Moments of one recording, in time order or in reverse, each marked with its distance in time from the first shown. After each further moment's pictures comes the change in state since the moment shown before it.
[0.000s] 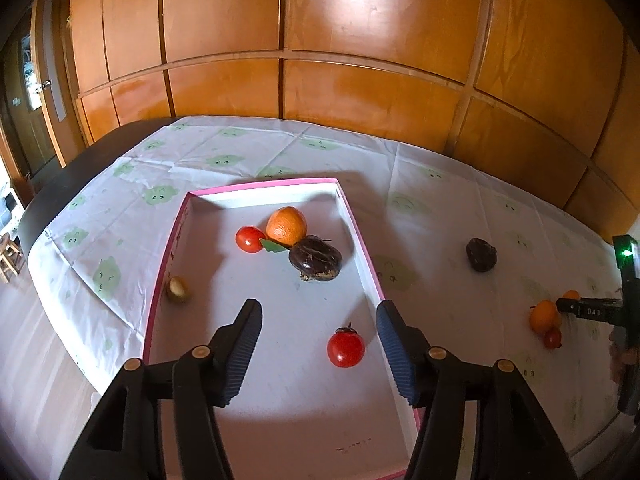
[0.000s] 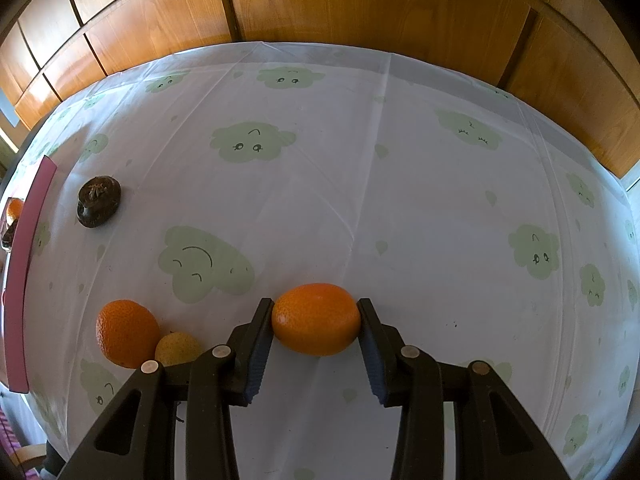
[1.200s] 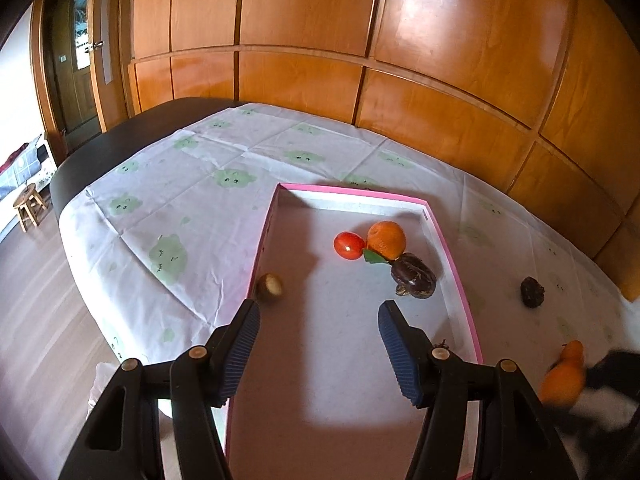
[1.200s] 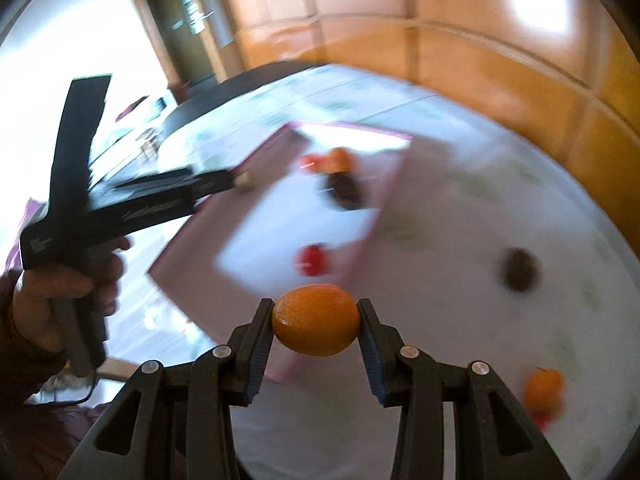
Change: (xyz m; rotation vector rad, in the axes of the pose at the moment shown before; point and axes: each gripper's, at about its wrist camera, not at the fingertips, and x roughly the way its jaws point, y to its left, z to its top) left arm -0.005 0.082 -0.003 -0.179 -0.019 0.080; right arm -0.088 0.285 -0.061 -0.630 -0.077 0.480
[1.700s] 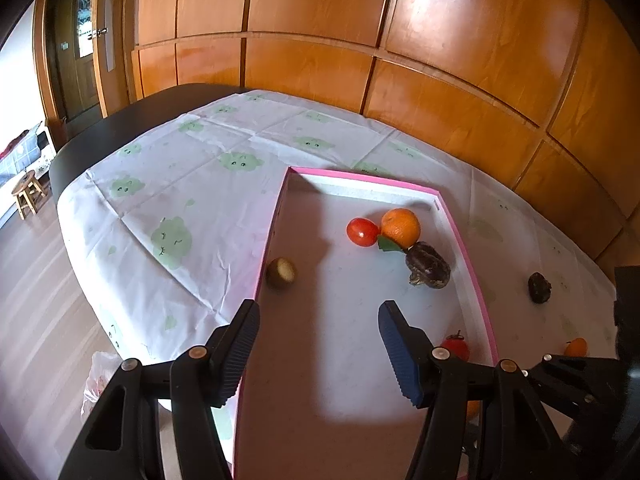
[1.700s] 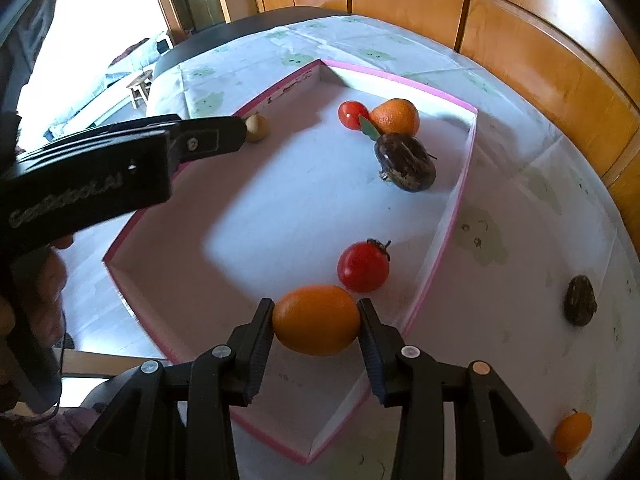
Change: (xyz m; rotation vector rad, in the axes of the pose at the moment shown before) left arm 0.009 0.011 -0.007 -0.027 0.032 -0.003; right arm 0.071 0.019 0.015 -0.062 0.127 -0.104
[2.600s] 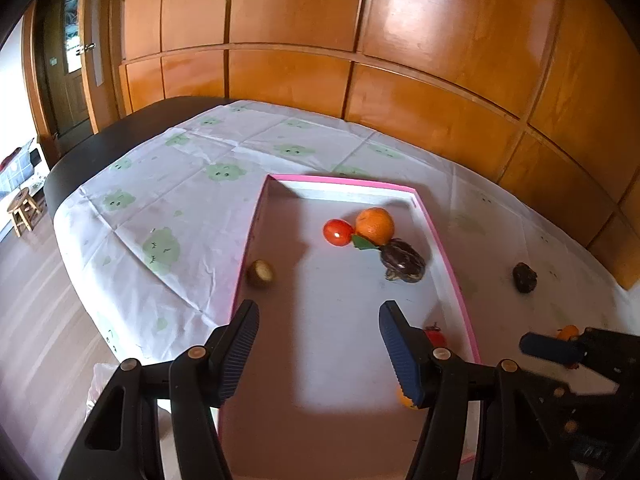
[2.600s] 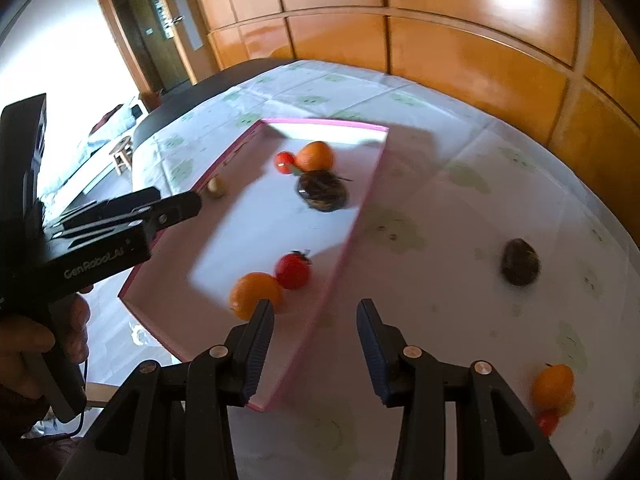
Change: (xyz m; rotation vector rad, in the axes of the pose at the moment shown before) left arm -0.014 -0.019 -0.004 0.057 -0.022 -0.023; right arm -0.069 -0.053 -0.031 0.195 -0.165 -0.006
